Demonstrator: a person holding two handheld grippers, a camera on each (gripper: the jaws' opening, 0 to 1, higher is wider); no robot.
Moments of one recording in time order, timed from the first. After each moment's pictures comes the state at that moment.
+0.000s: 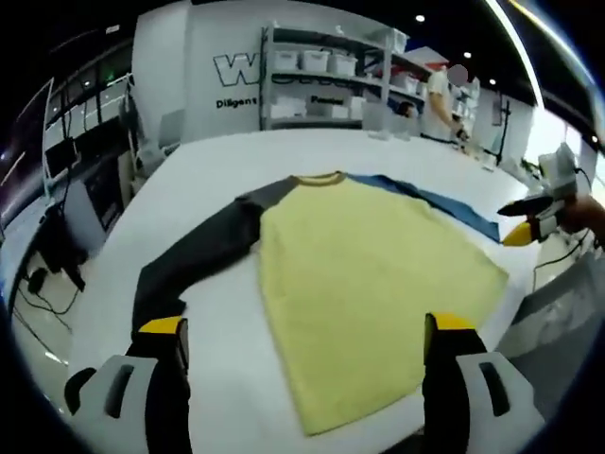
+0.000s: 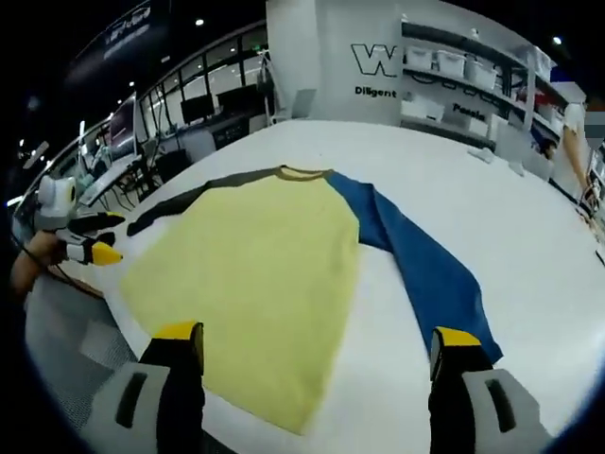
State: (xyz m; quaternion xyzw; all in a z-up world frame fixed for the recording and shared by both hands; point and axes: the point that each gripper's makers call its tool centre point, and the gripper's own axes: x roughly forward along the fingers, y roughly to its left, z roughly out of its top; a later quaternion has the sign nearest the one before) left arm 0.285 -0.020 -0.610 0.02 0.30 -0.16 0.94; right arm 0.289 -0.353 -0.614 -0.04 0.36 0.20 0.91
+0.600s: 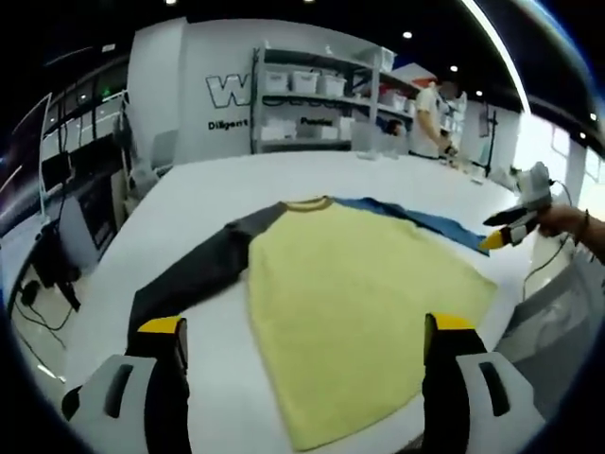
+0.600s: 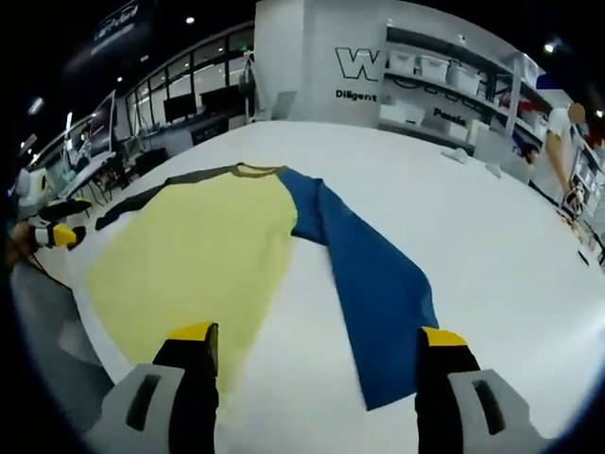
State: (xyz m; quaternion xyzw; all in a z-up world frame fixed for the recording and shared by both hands) left arm 0.288 -0.033 -0.592 0.02 0.25 -0.18 0.95; right arm 0.314 -0.433 -0.640 -0.06 0.35 0.15 0.92
